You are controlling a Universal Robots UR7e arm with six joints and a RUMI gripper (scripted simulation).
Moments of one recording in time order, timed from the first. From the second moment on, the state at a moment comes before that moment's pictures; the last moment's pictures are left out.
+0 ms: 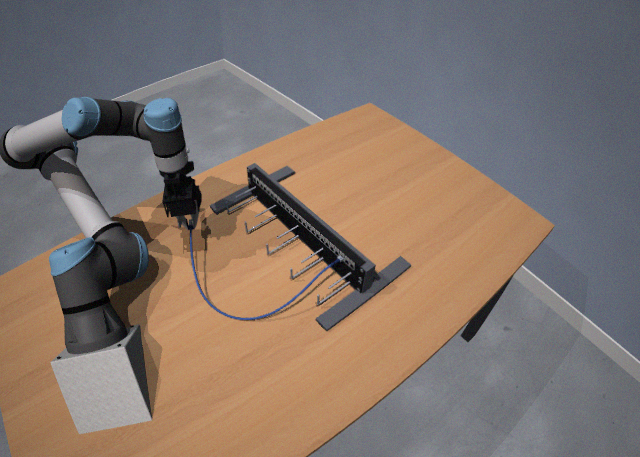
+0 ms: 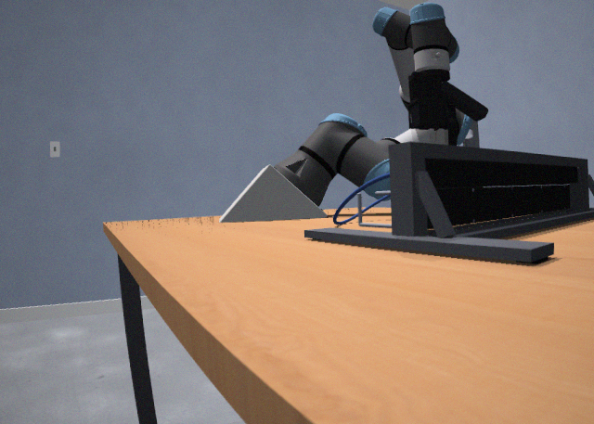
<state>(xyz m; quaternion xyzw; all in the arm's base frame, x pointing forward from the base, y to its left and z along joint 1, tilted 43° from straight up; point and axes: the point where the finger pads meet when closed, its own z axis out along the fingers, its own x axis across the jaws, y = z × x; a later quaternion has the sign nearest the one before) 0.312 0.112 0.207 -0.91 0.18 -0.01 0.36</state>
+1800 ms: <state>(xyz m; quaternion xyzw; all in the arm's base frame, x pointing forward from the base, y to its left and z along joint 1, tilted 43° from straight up) 0.374 0.068 0.197 -0.86 0.36 0.06 0.36</state>
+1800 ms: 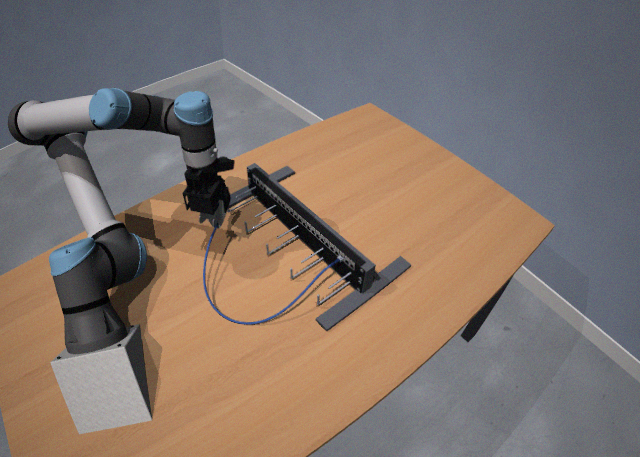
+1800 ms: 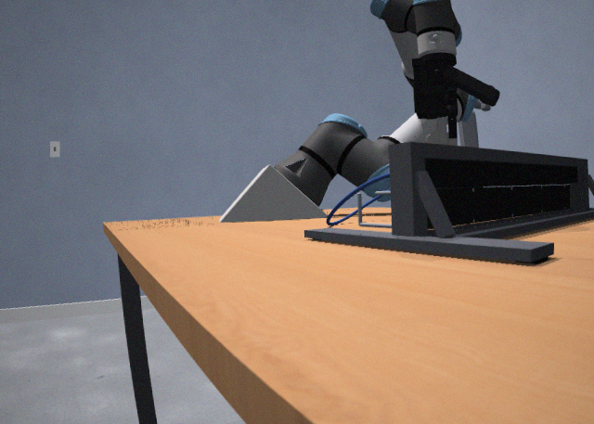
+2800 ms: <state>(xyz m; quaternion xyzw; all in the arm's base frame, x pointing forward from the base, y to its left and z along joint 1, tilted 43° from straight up) 0.408 0.046 0.192 -0.82 0.45 0.11 0.35</state>
